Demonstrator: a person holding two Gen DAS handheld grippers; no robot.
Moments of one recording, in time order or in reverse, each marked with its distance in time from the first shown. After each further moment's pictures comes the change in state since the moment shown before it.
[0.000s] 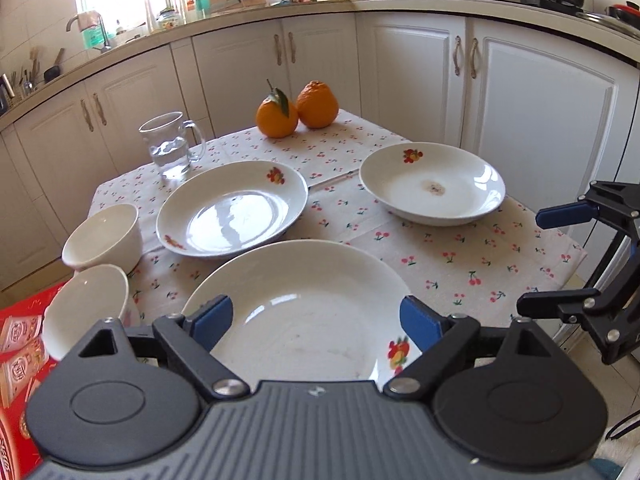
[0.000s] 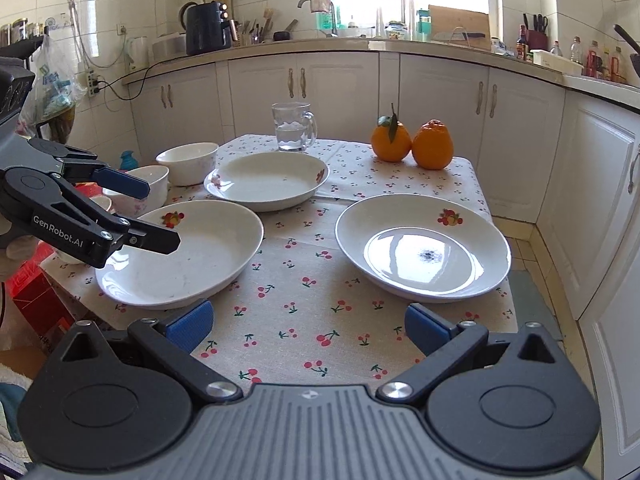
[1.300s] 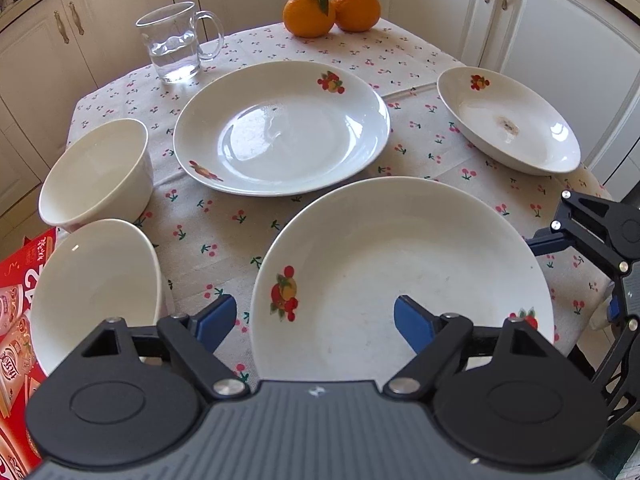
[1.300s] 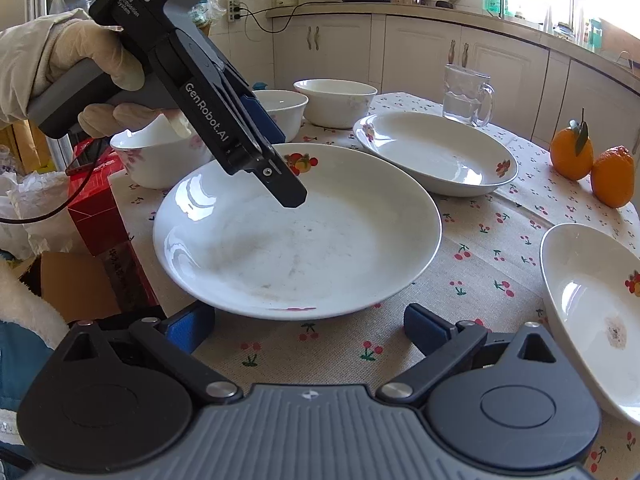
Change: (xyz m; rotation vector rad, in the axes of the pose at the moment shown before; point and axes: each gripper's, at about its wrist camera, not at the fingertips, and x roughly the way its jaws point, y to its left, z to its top) left arm 0.076 0.082 0.018 -0.026 0.315 -0.097; right arm 0.104 0.060 0.010 -0.308 0.117 0.341
